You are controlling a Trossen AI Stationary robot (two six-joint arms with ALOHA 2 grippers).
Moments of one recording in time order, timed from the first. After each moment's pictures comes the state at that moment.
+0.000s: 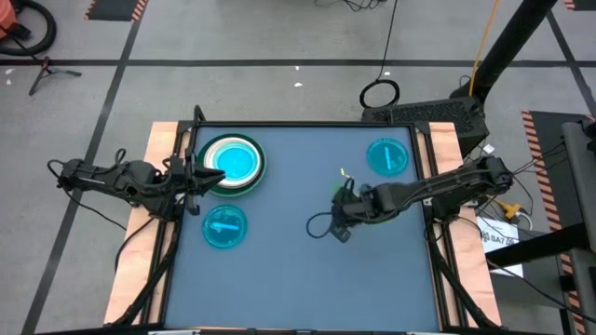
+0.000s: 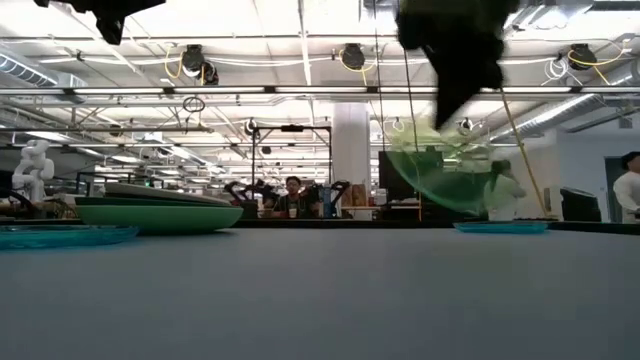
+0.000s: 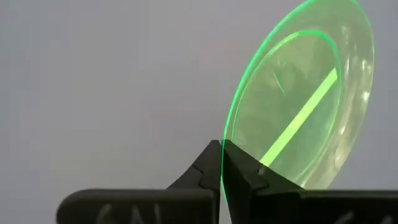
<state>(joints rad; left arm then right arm) -0.23 0.39 0.53 -0.15 -0.42 -0.11 0.21 1.53 1.19 -0.91 0.25 0.82</state>
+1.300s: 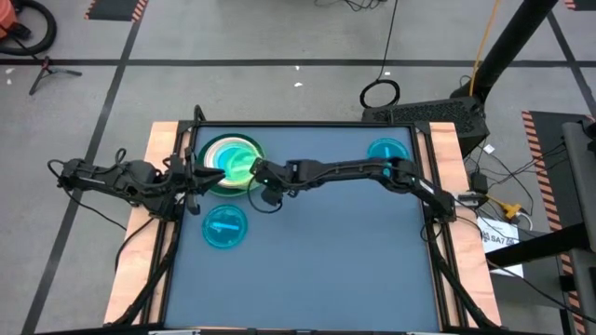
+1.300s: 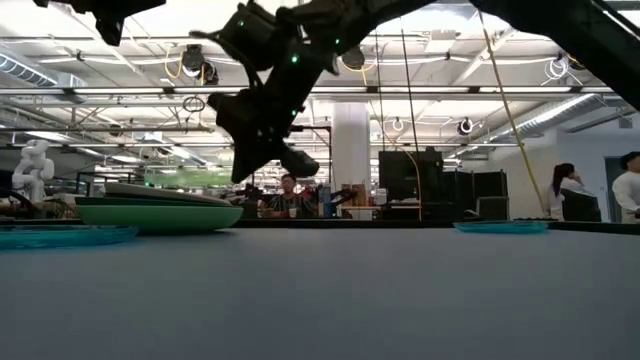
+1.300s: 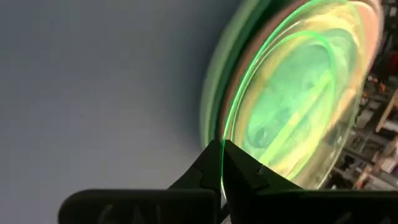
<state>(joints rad) -0.23 0.39 0.53 -0.15 -0.43 -0.12 -0.09 2.30 1.93 -0.52 0.33 -1.38</state>
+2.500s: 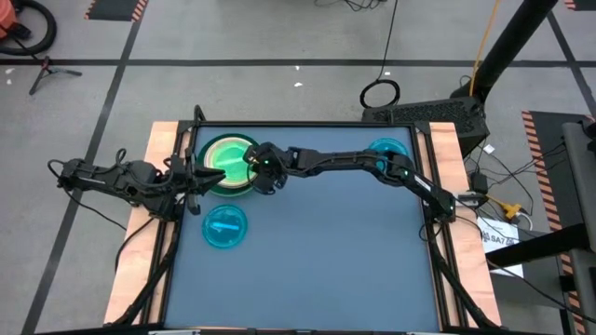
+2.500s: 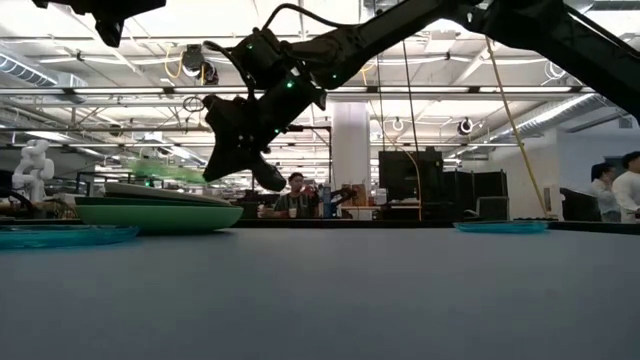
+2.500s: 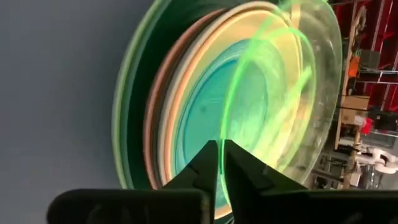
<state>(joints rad) -0.22 0.39 0.53 -0.16 -0.43 -0.13 -0.19 2.36 1.92 -0.21 0.08 -1.41</state>
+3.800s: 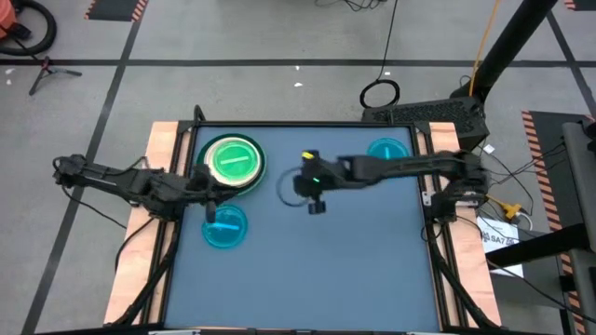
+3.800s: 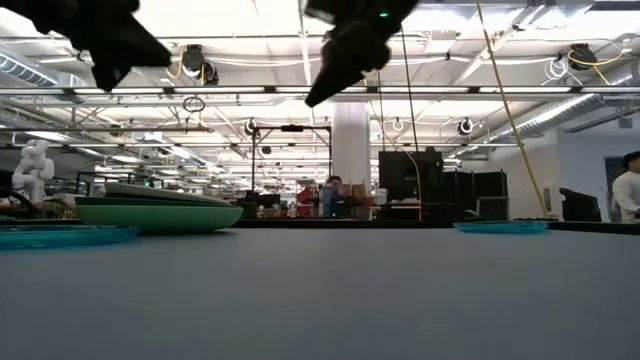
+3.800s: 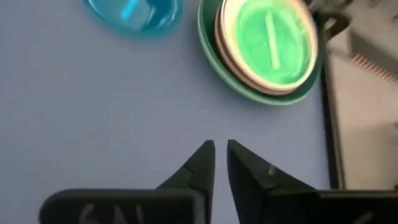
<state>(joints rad) -0.23 0.59 0.53 -0.35 -0.37 -0.54 -0.04 1.71 1.40 -0.49 0.18 -0.35</state>
